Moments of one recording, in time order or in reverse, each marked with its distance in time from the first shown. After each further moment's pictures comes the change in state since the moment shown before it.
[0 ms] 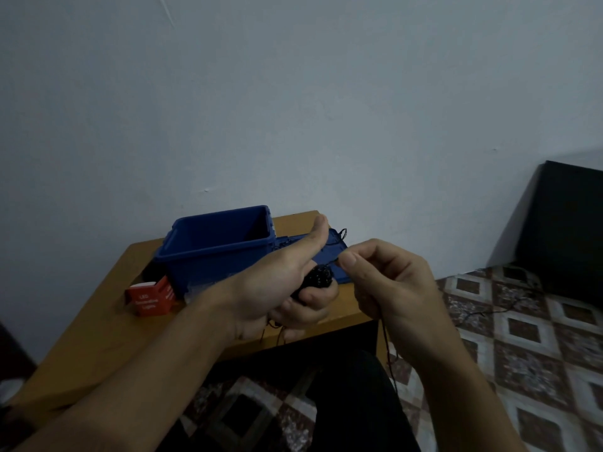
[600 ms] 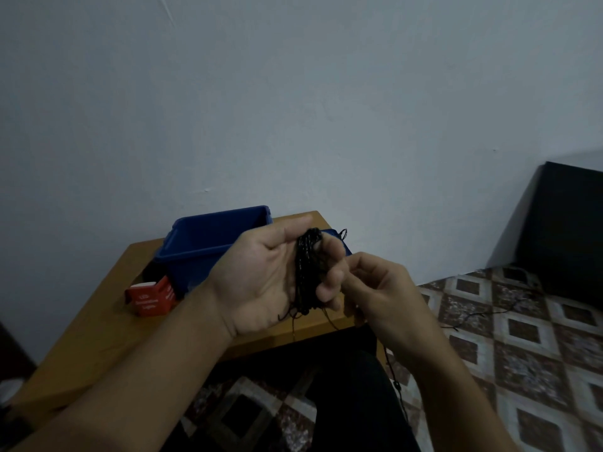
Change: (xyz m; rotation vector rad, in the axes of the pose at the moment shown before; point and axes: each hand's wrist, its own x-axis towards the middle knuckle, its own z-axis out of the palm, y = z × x) left_hand 0.000 -0.006 -0.009 -0.609 -0.136 0.317; right_hand 0.002 0.014 0.000 -0.258 0.002 0.122
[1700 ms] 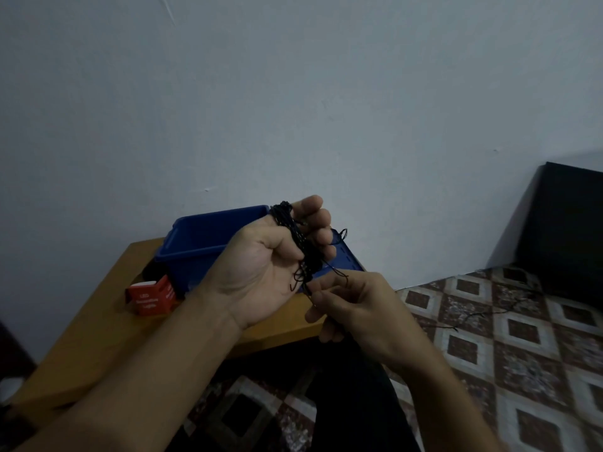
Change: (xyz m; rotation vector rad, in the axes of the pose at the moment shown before) left_hand 0.003 0.003 0.011 -0.152 0.245 0.301; right_hand -0.001 0.005 0.010 -0.092 -0.164 0.117
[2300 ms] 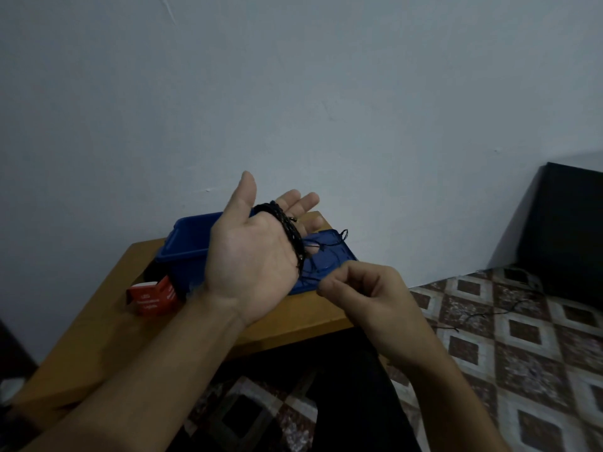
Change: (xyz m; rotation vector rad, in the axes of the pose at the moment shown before) left_hand 0.000 0.005 0.005 0.098 0.256 0.089; right_hand -0.001 -0.003 -0.004 0.054 0.087 -0.190
